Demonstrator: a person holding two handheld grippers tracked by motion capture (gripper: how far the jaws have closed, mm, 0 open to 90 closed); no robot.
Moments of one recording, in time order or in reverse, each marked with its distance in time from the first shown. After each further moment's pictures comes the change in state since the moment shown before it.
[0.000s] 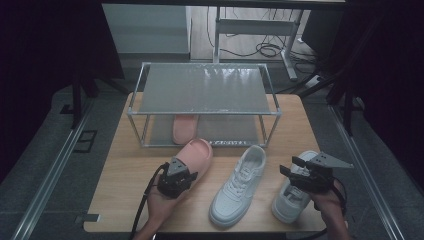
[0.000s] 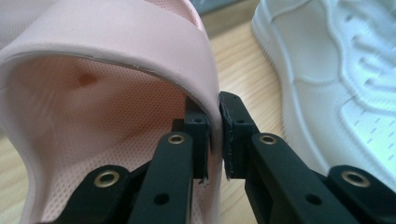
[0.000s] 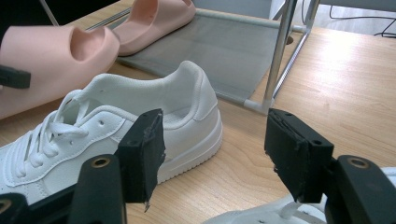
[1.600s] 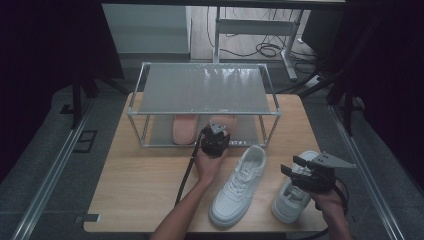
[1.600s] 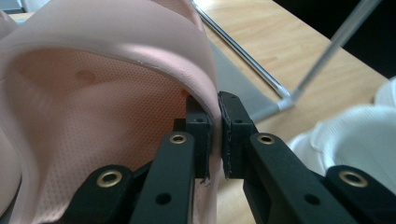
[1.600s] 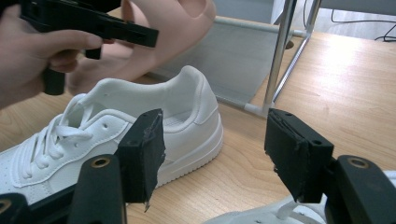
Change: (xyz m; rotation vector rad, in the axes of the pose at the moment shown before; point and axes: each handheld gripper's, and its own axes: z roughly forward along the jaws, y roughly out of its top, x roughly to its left) left arm -0.013 0.103 0.125 -0.099 0.138 -0.138; right arm -0.001 0.002 -0.004 -0.017 0.010 0.002
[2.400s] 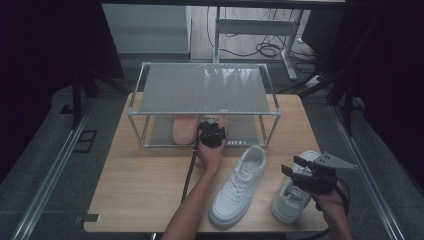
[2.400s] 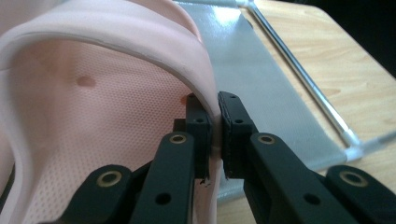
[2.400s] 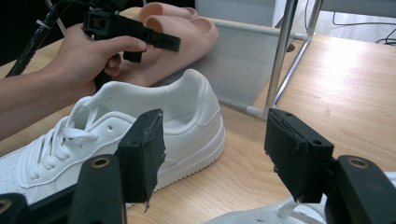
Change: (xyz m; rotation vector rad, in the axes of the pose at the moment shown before) left arm 0.028 0.003 0.046 0.010 0.096 -0.212; right arm 0.001 0.000 -0.003 -0.013 0.008 0.002
